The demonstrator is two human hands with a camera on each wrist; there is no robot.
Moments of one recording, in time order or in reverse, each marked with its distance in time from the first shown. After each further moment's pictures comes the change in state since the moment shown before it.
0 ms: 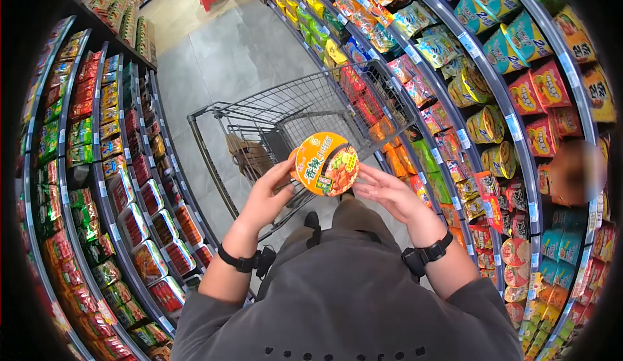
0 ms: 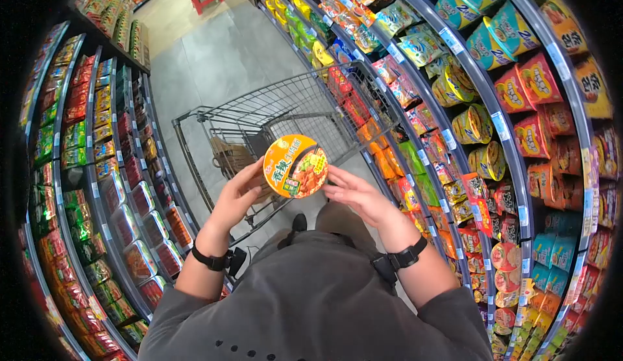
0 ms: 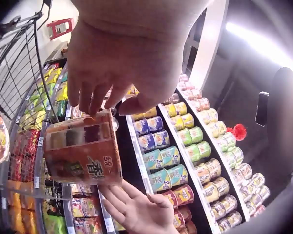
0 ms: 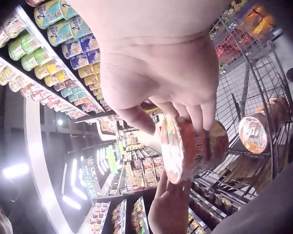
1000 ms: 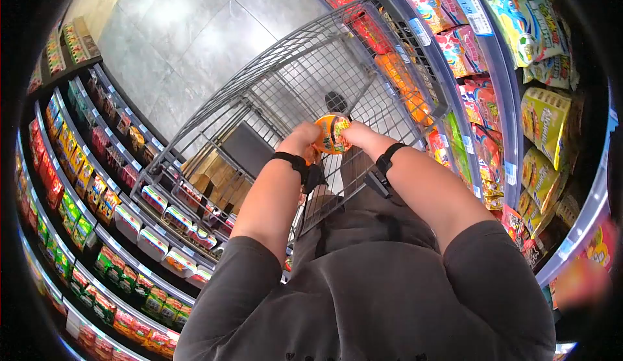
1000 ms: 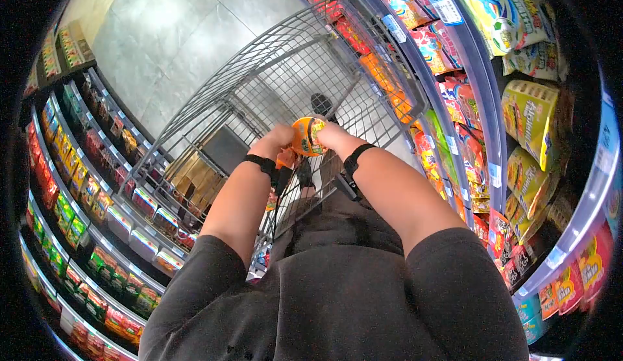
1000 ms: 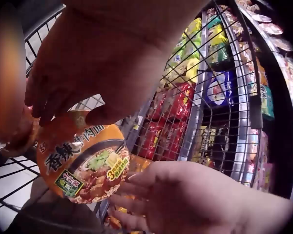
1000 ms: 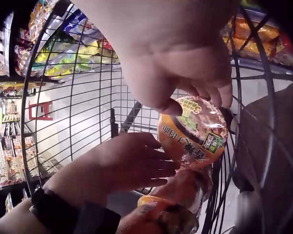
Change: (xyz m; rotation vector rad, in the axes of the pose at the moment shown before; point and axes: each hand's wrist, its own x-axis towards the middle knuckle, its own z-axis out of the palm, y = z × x) left_hand 0.317 -0.394 0.125 0.397 -0.510 -1.223; right_hand 0.318 0.161 -0.299 -0.602 0.260 0.726
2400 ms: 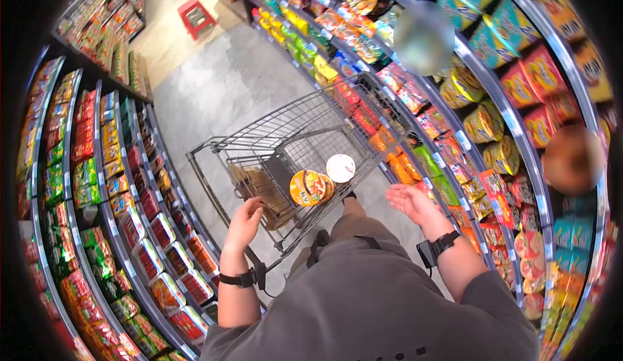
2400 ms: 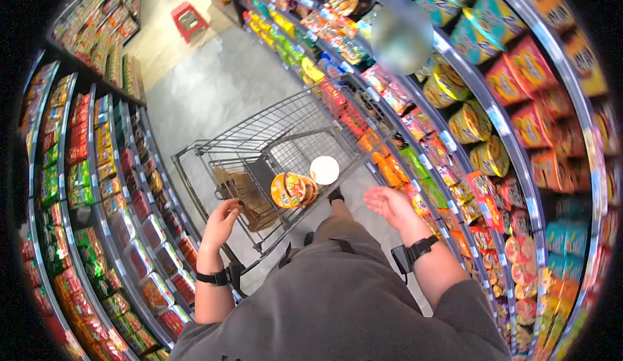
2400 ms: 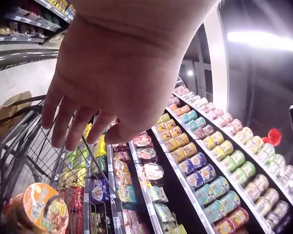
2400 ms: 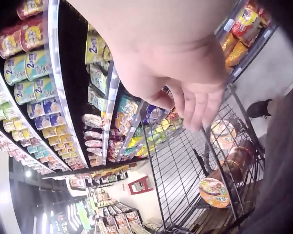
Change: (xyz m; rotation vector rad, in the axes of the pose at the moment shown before) left_hand -0.413 -0.267 0.021 -0.306 0.679 0.836; right_hand -0.337 0.107 0.067 1.075 0.091 -0.422
